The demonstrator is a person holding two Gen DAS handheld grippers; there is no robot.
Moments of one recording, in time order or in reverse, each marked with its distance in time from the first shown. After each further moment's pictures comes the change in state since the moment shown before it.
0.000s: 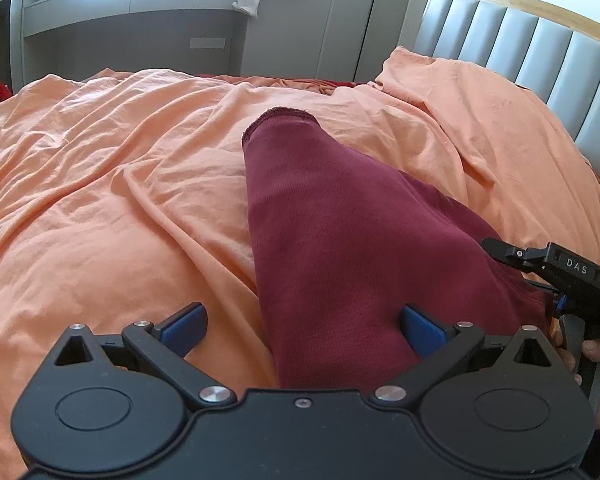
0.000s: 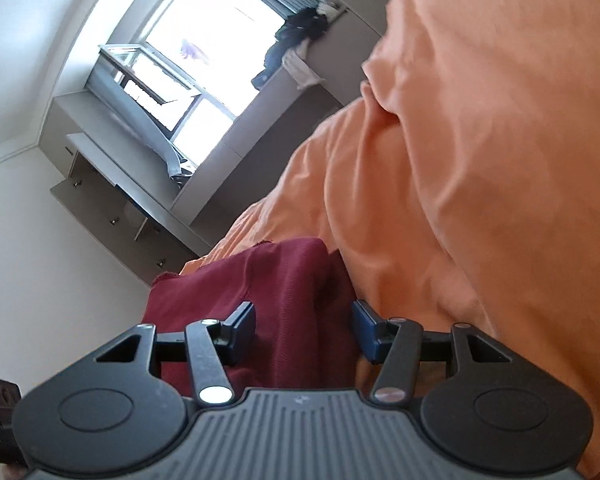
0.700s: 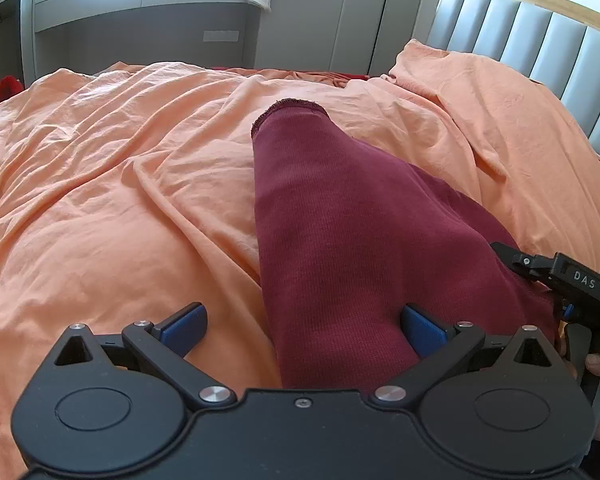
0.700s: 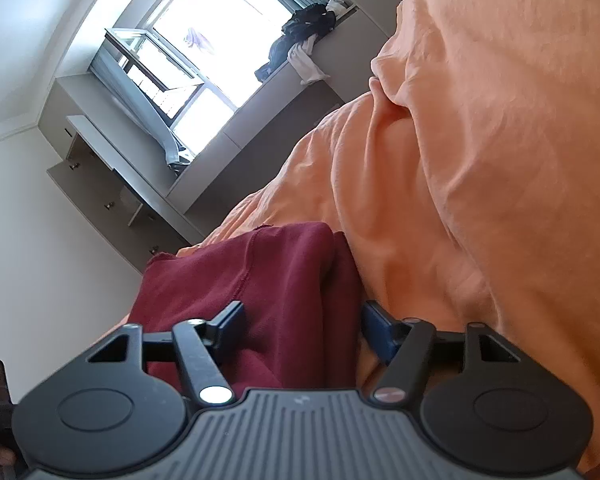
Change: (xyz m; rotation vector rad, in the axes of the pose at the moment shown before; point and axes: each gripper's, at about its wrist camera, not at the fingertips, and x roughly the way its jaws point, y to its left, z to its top) left arm 0.000 -0.005 -0.001 -0.011 0.023 0.044; right arm 0.008 0.017 -0.013 -0.072 0.006 -0.029
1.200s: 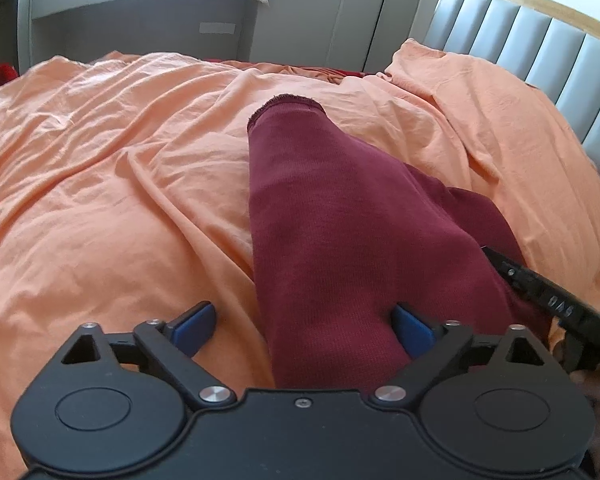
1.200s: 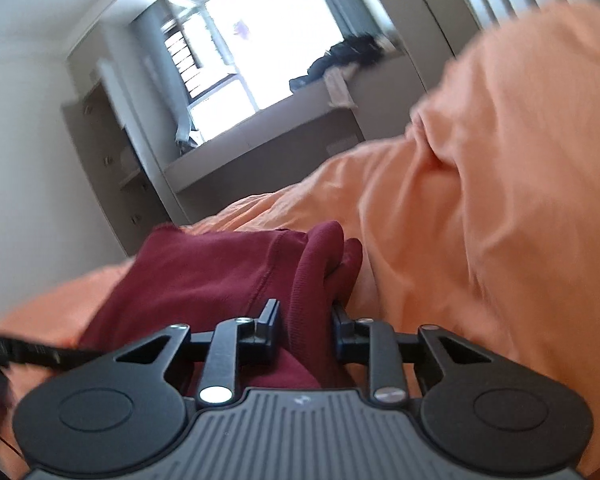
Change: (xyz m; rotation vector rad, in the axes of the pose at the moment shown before) left arm 0.002 0.005 0.001 -0.033 0.019 -0.046; right arm -0.009 0.058 -0.020 -0.370 -0.080 -0.114
